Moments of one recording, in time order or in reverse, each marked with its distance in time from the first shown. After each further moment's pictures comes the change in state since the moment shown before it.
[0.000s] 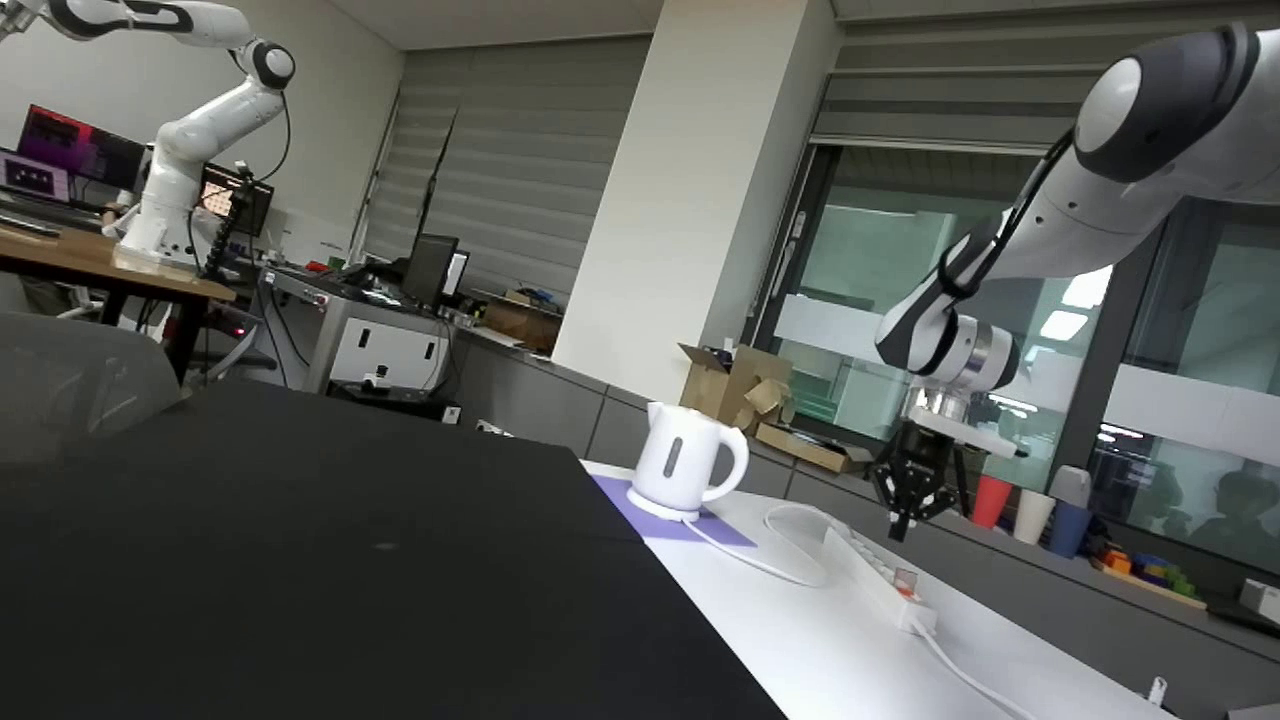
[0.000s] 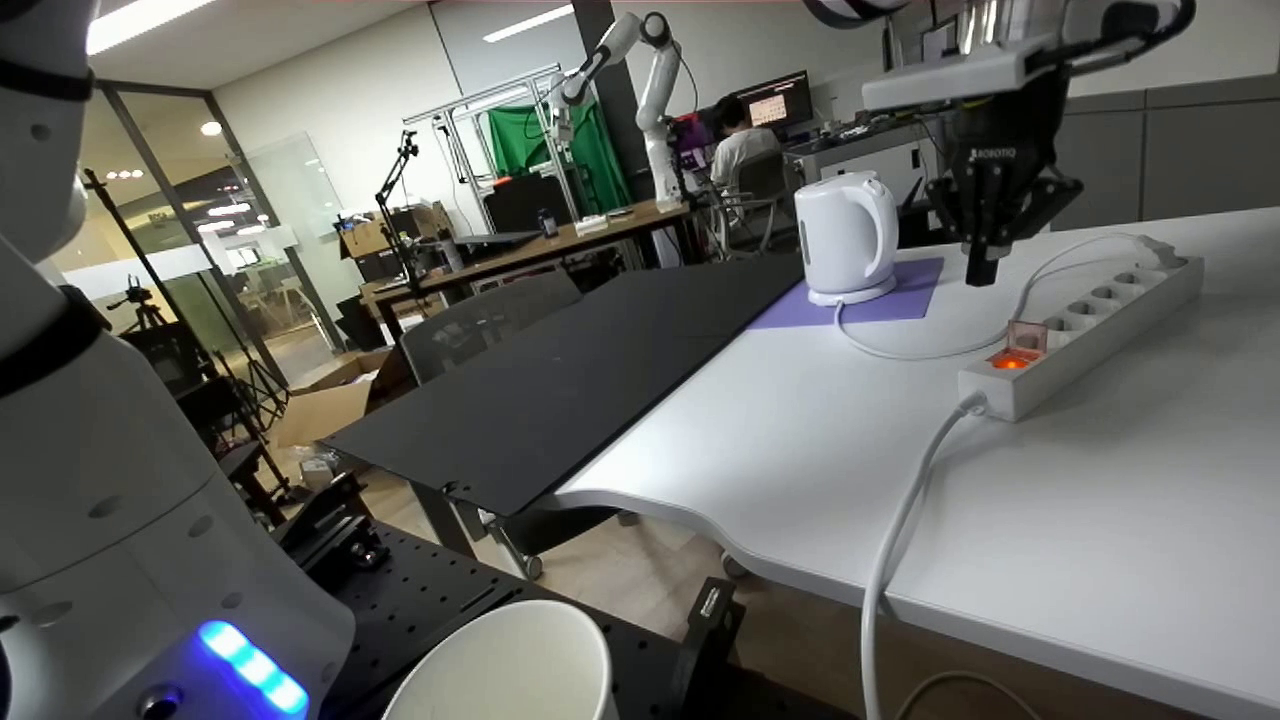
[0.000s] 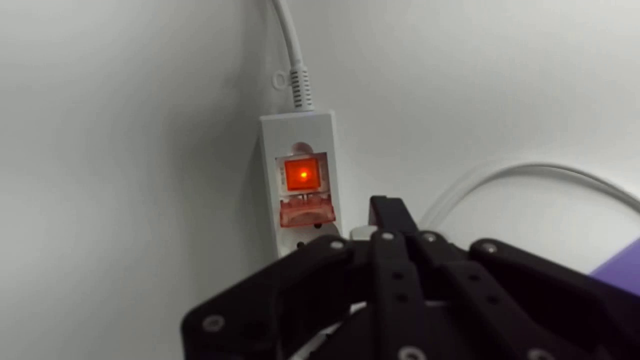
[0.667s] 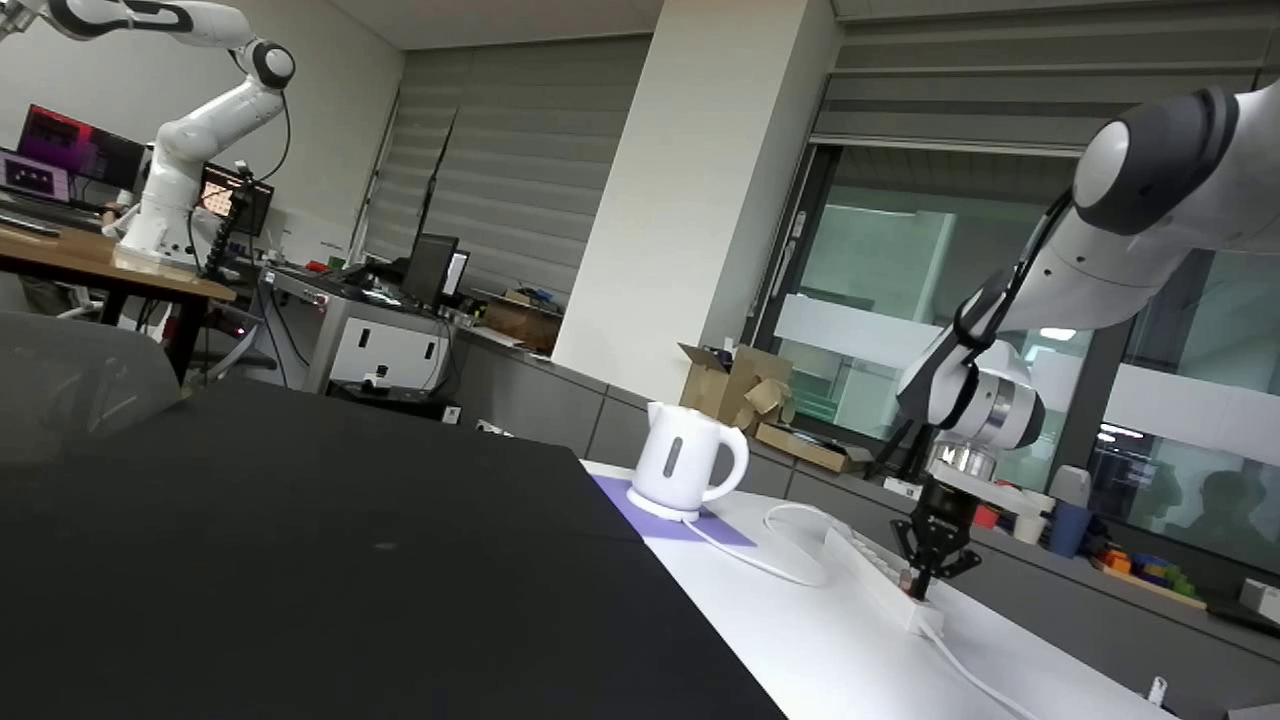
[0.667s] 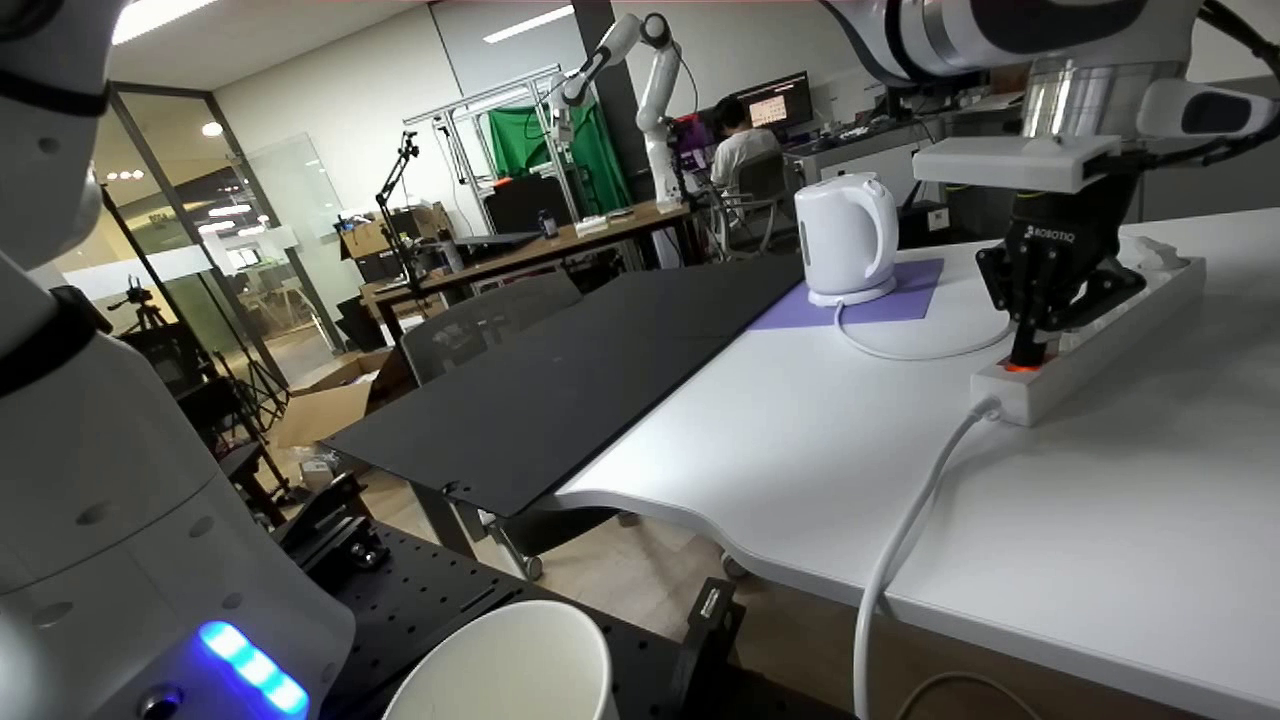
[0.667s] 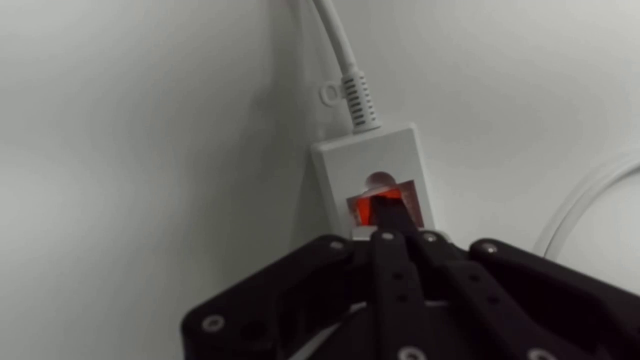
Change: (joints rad) arm -0.089 0.115 0.007 0.011 0.062 0.072 -0.001
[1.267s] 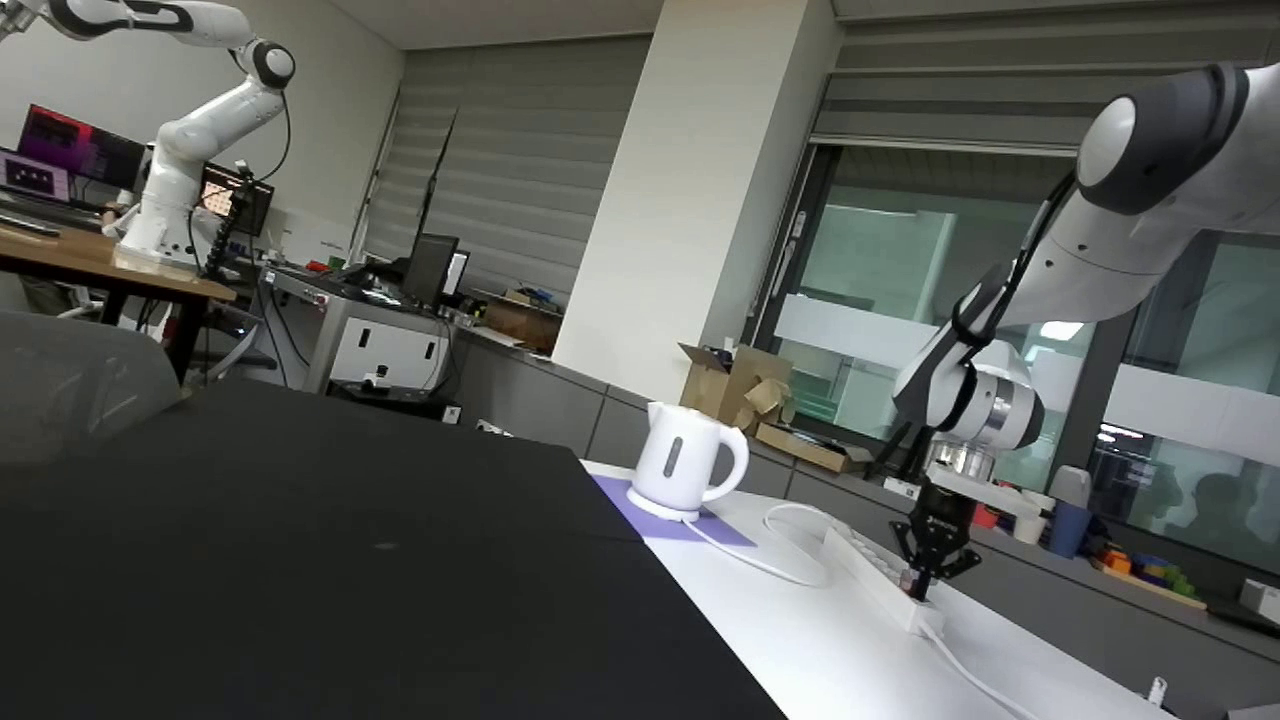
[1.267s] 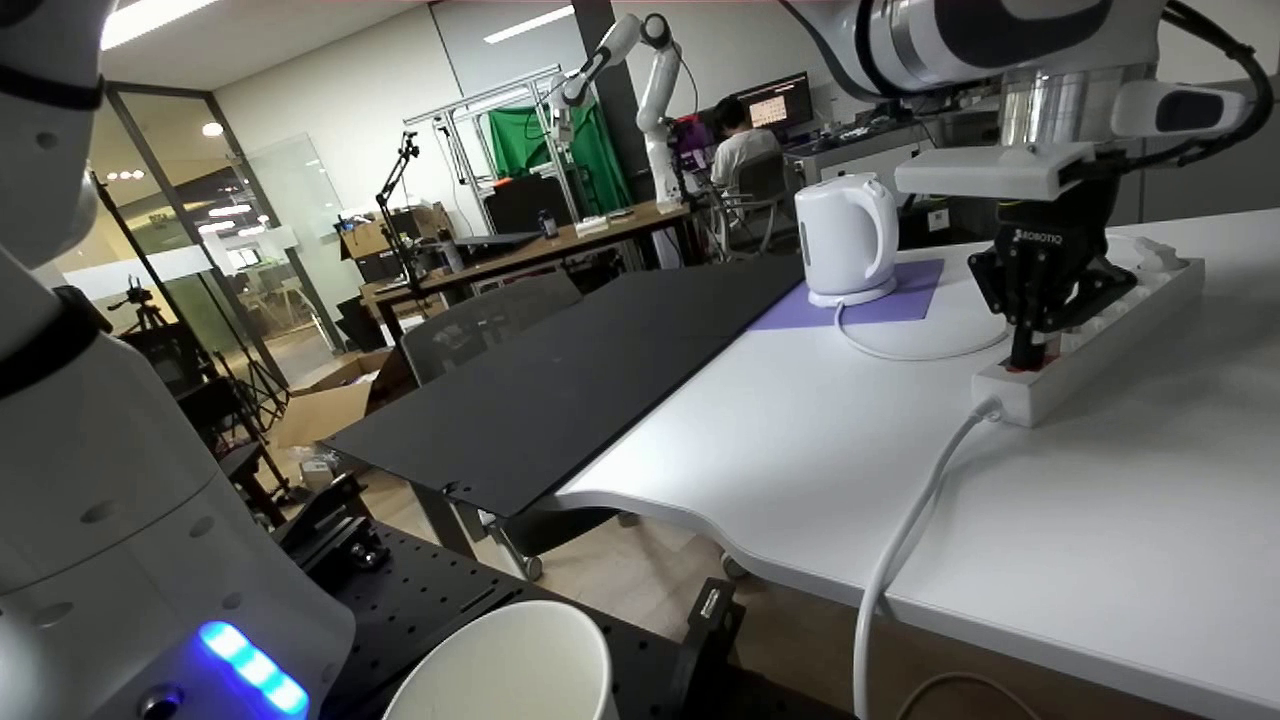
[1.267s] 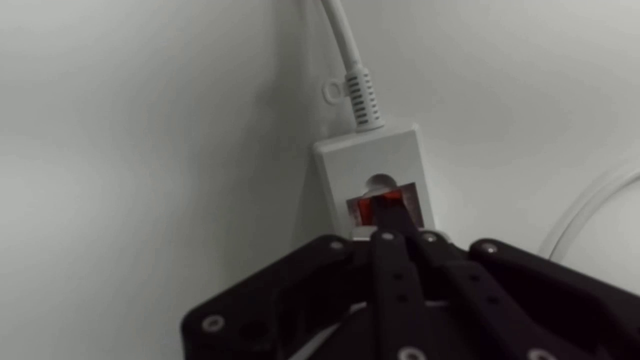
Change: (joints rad) arm 0.024 -0.045 -0.004 -0.094 -0.030 0.111 0.017
